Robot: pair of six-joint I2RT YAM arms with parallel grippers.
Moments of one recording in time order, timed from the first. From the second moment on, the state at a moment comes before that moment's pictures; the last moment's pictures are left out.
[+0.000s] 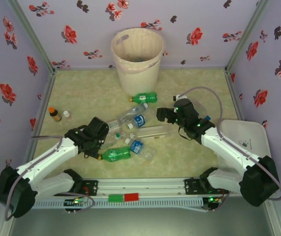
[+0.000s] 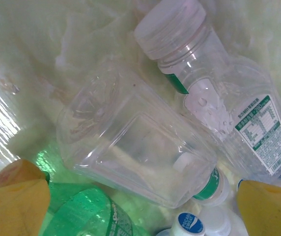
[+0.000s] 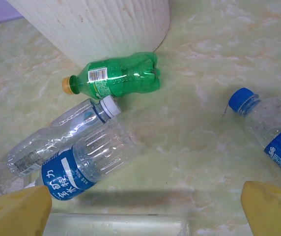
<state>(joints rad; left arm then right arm) -0.68 1.06 0.69 -0.80 -0.18 -1.83 0.58 1.16 0.80 -0.29 0.12 0.47</state>
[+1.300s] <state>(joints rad) -0.68 1.38 0.70 -0.56 -0.25 -1.96 0.58 1.10 0.77 -0.35 0.17 0.43</state>
